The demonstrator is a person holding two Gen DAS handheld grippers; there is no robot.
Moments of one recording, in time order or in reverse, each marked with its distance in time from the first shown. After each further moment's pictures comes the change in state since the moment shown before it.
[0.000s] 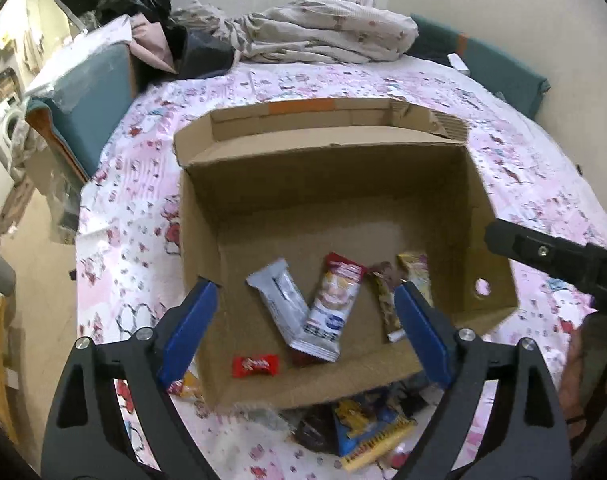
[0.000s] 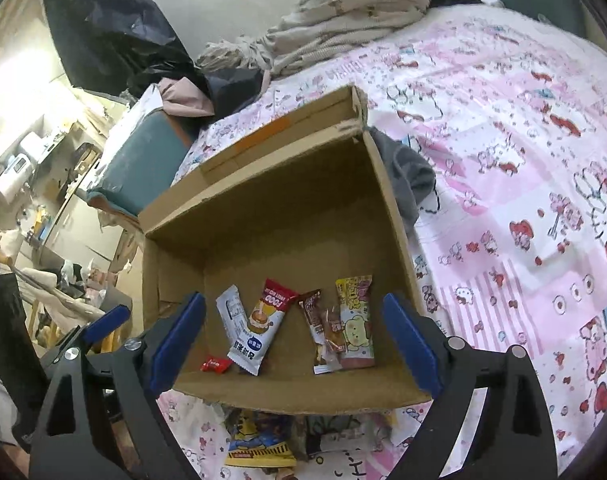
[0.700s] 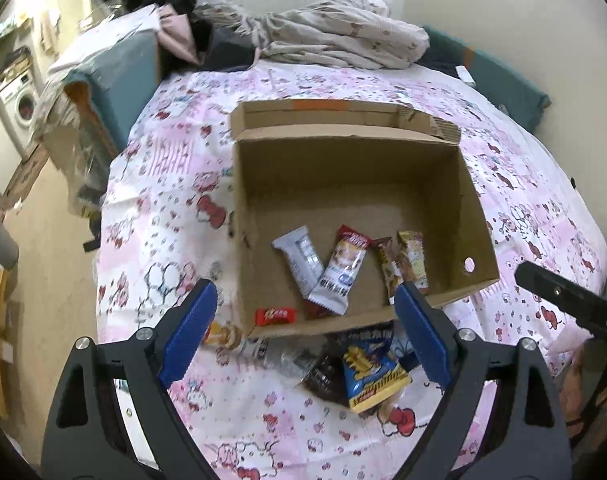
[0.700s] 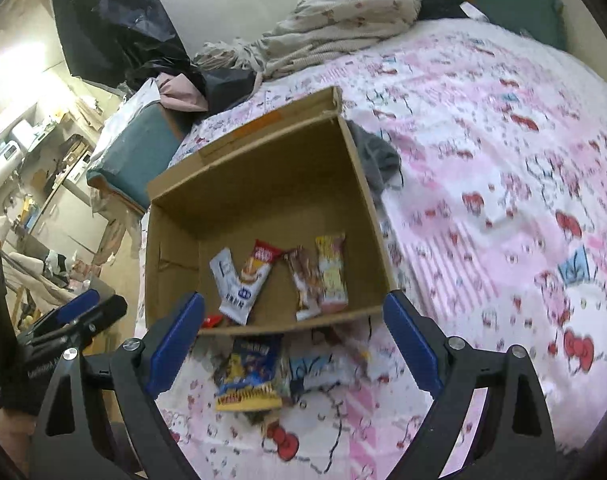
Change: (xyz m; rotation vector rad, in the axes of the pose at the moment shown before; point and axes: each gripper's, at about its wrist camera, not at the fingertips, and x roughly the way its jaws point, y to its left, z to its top) left arm -0.053 0.030 -0.032 -0.075 0.000 0.013; right arm -0.050 0.002 -0.050 0.008 0.012 -0.067
